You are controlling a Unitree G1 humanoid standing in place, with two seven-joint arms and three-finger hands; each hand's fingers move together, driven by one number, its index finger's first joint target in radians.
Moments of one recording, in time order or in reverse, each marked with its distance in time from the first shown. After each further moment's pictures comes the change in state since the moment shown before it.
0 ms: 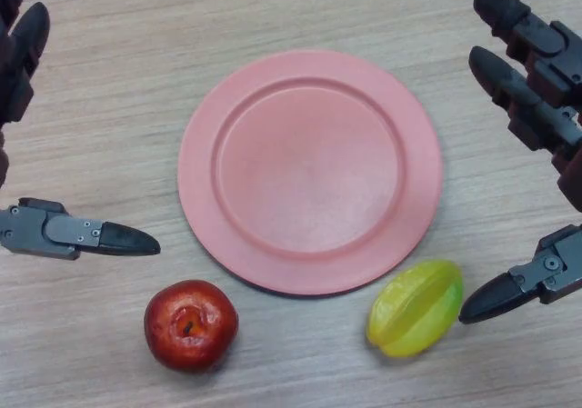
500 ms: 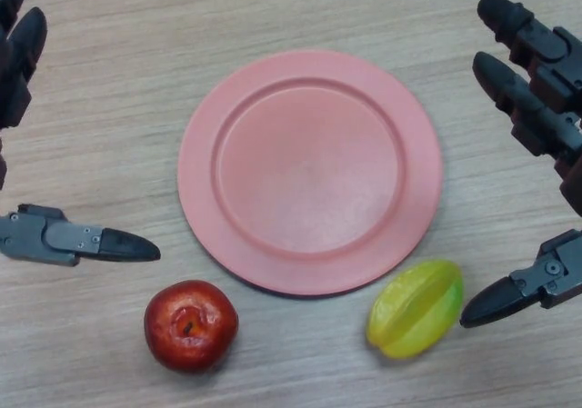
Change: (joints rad) left arm 0.033 -0.022 0.000 -0.038 -0.007 -0.004 0.003; right arm 0.018 -0.003 0.002 -0.008 0.004 0.000 -0.006
